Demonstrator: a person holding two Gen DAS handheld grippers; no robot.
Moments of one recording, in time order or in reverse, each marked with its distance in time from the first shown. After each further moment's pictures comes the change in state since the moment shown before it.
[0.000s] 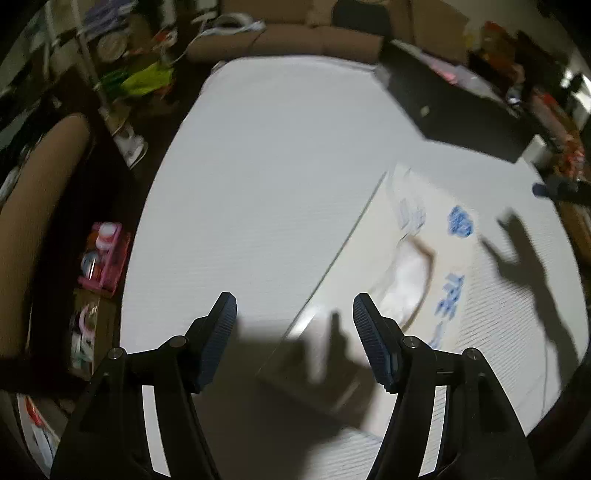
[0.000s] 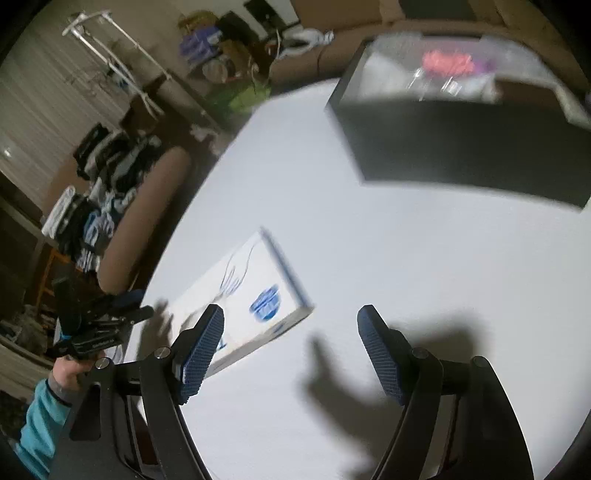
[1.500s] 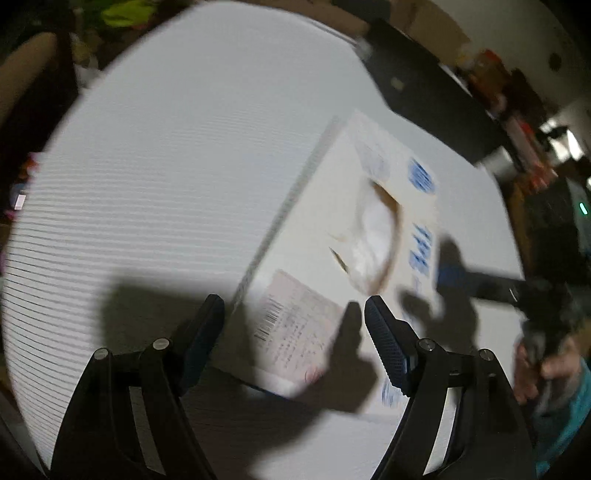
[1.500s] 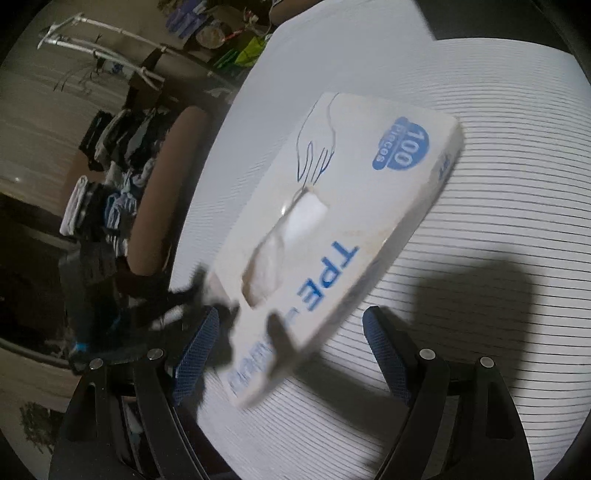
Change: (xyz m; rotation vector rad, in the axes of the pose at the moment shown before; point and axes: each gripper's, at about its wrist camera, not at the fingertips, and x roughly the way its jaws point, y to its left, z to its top) left arm 0.028 -0.027 -0.034 -0.119 0.147 -0.333; right arm 0.087 0.037 -0.052 0.170 0.145 0.178
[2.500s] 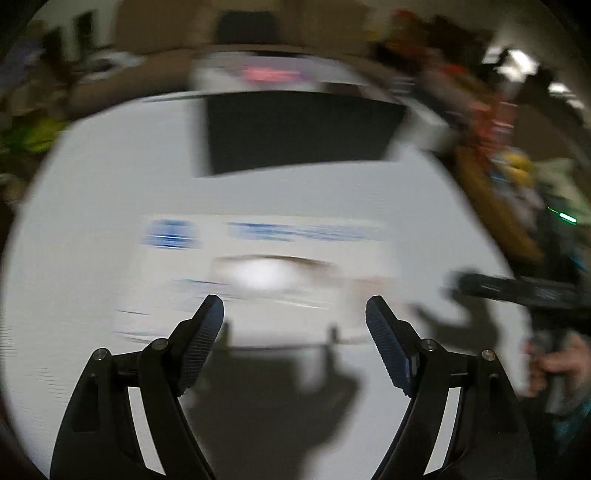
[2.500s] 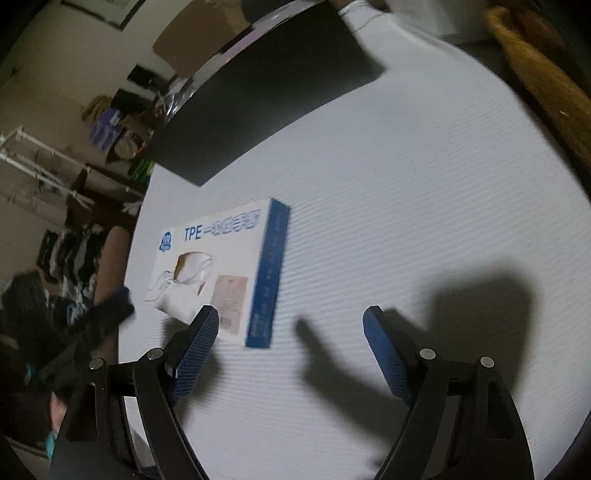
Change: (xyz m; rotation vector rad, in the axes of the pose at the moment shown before) left arm 0.033 -0.207 0.084 0.301 -0.184 0.167; right arm -0.195 -0.165 -0.028 0.243 -0.305 -0.220
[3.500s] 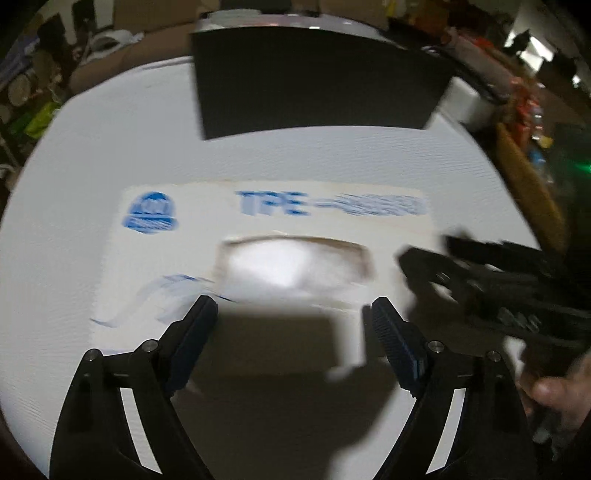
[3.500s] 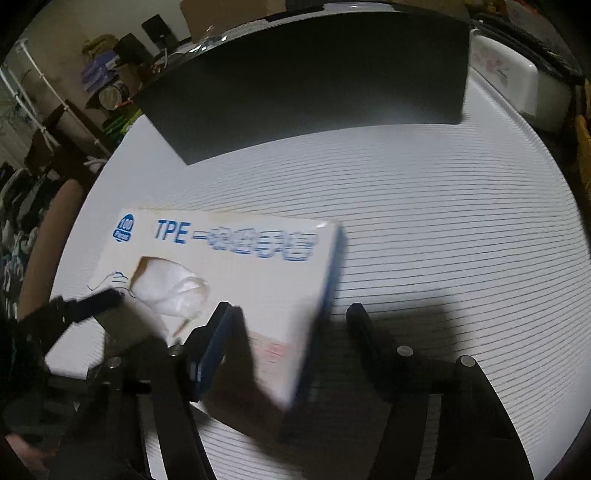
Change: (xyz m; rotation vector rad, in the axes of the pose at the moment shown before) left arm 0.055 -0.034 -0.018 0.019 0.097 -0.057; right arm 0.064 0.033 0.012 -0.246 -0.029 -0.250
